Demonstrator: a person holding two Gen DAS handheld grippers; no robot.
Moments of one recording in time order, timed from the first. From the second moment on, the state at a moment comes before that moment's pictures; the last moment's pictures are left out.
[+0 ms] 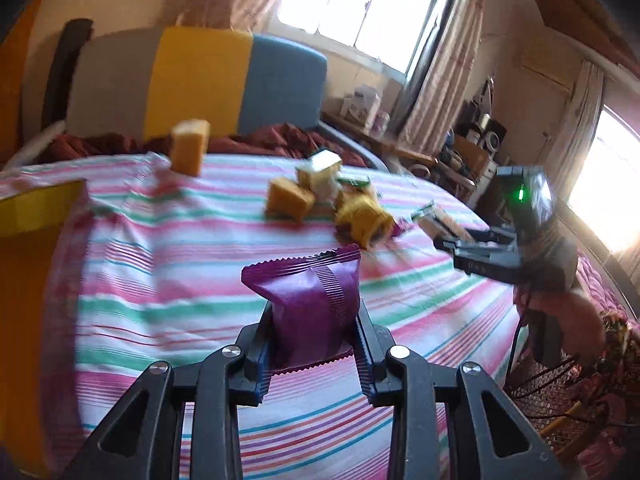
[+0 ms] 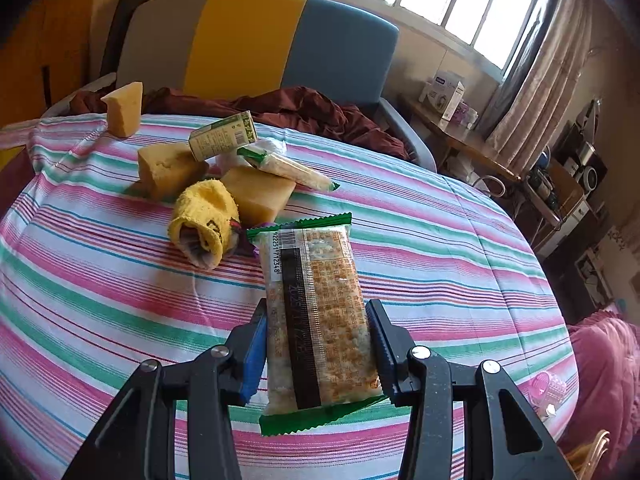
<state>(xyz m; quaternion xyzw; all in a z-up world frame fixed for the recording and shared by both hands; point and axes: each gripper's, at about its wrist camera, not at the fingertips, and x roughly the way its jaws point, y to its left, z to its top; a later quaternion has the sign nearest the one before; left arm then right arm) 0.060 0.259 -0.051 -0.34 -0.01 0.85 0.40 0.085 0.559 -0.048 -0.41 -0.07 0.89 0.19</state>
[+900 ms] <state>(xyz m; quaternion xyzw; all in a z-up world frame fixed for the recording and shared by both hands) -0.016 0.078 -0.074 -0.41 -0.09 0.88 0.22 0.100 0.426 -0.033 -0.38 -0.07 0.92 0.09</state>
